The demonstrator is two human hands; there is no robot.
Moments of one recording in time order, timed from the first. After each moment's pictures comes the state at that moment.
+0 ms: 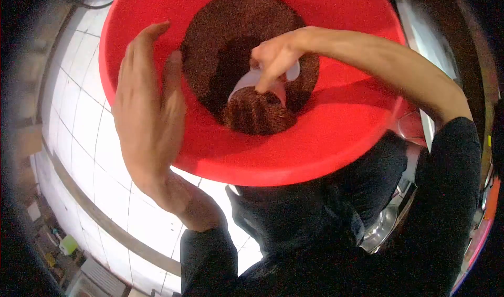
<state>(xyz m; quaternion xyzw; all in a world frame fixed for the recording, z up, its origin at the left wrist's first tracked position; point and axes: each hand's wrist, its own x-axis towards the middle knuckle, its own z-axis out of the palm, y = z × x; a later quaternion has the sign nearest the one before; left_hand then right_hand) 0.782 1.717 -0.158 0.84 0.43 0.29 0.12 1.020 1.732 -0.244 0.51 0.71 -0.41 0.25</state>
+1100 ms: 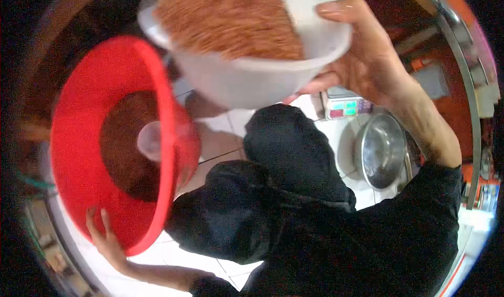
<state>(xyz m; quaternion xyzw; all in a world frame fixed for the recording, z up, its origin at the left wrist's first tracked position) 0.751 1.704 -0.157 0.86 0.45 0.17 0.16 1.082 1.325 -0.044 0.67 0.16 -0.35 -0.64</state>
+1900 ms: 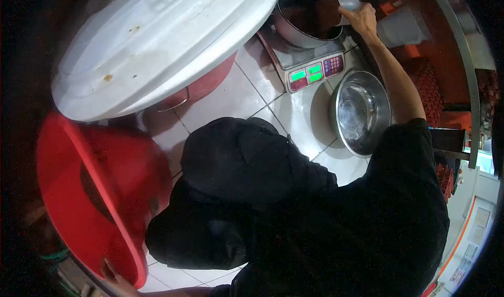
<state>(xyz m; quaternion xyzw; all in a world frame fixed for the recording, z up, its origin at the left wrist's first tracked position) 0.725 1.730 -0.163 0.86 0.49 0.07 0.10 1.288 0.971 -0.252 0.97 -0.09 0.21 -0.10</state>
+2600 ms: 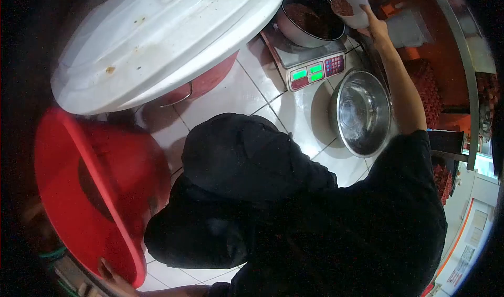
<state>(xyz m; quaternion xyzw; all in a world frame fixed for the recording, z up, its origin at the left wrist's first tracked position) 0.729 1.719 -0.153 0.85 0.53 0.04 0.06 1.283 0.922 -0.251 0.84 -0.26 0.08 -0.47</state>
